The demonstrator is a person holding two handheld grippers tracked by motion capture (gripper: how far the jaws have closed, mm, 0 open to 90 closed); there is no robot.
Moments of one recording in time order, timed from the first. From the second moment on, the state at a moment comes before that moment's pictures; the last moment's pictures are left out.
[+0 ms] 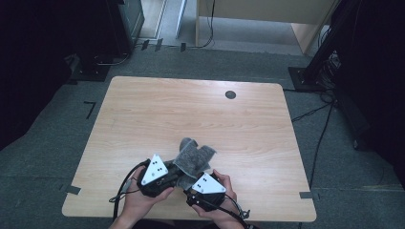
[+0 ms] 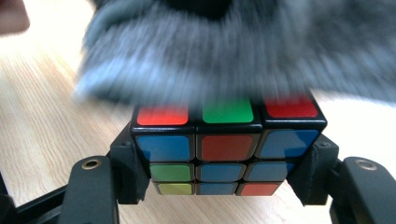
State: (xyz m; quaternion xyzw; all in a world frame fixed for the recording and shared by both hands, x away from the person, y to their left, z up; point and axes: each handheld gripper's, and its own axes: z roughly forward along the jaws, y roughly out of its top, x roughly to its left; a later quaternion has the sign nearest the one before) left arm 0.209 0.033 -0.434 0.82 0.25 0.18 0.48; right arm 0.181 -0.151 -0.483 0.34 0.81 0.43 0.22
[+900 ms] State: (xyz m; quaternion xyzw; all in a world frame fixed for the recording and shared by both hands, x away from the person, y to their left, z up) left arm 0.210 0.040 -0.432 0.82 0.24 0.15 0.50; right arm 0.180 -0.155 -0.479 0.34 0.80 0.43 0.23
